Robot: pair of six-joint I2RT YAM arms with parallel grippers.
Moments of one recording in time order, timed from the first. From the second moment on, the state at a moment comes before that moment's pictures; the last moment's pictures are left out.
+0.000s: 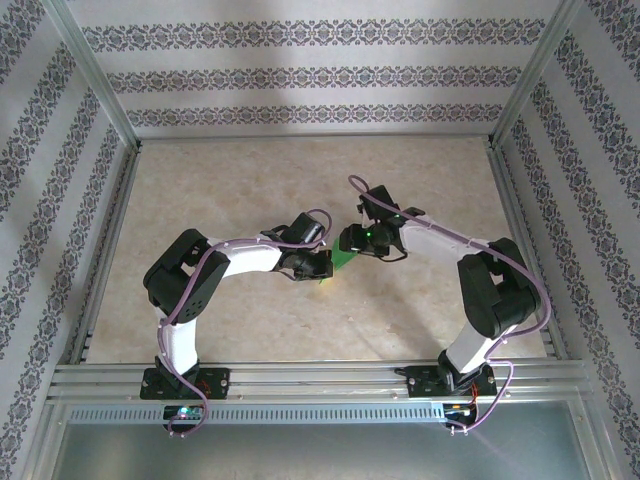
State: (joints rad) left arm -0.68 1.91 1.08 -0.21 0.37 -0.73; right arm 0.47 1.67 1.05 -0.49 -0.20 0.58
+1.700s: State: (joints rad) left arm -0.67 1.95 1.12 -0.13 0.40 -0.74; right arm 0.45 1.86 1.14 -0.57 -0.02 0.57
